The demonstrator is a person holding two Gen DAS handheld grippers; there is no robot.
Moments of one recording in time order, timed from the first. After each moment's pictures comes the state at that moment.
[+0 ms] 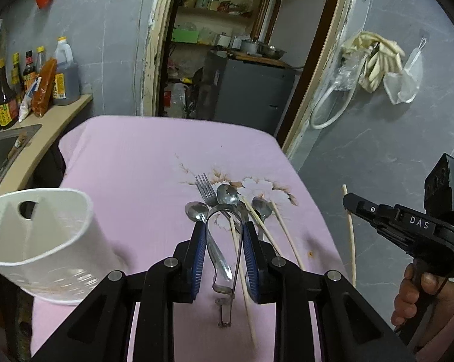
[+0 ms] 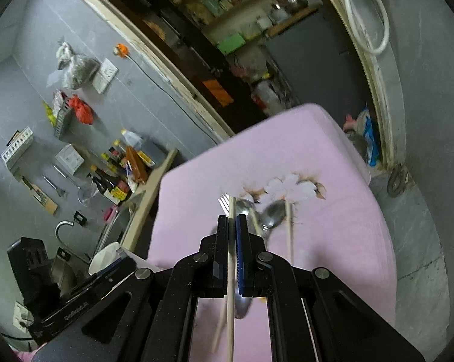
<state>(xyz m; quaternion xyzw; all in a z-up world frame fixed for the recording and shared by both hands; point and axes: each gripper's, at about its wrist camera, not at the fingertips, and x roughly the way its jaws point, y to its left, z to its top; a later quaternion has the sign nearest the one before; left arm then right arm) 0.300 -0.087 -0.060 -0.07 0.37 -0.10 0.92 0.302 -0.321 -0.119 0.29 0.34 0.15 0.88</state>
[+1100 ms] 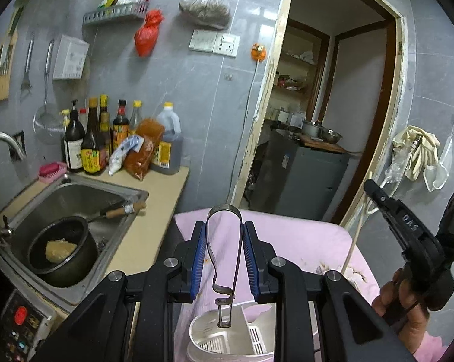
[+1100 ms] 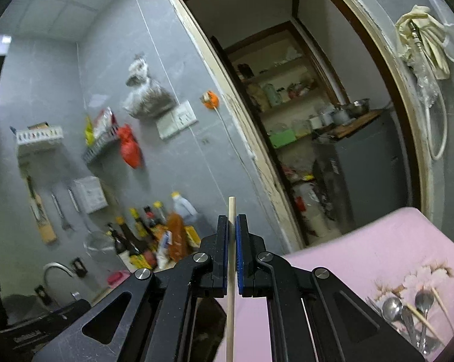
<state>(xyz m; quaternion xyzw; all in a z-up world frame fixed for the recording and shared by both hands) 0.284 0.163 0.024 -0.11 0.23 0.01 0.97 0.336 -0.067 -0.004 0.21 0.10 0.12 0.97</state>
